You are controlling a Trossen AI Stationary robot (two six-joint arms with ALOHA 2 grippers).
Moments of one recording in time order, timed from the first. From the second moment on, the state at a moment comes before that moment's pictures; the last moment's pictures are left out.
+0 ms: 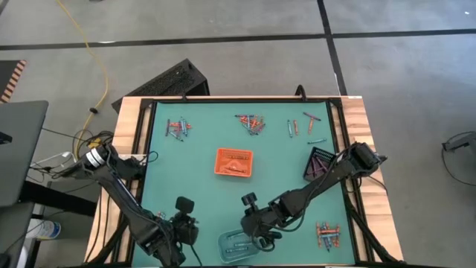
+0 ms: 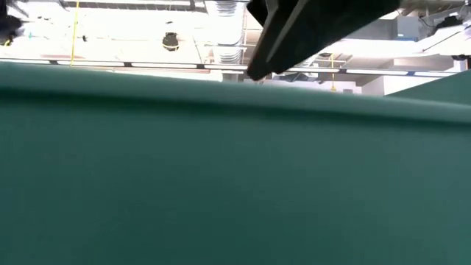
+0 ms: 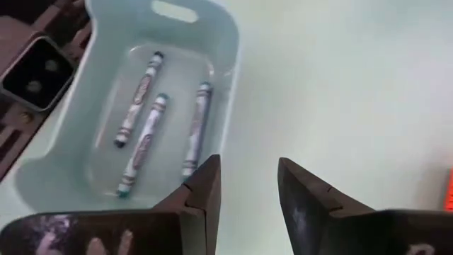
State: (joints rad) left arm -0.86 1.76 1.41 -1.03 -0.53 -0.47; right arm 0.52 1.93 1.44 -0.42 0.20 0.00
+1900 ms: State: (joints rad) left arm -0.69 1.57 1.48 -0.15 -0.49 0.56; right arm 0.58 1.79 1.44 0.29 0.34 -0.75
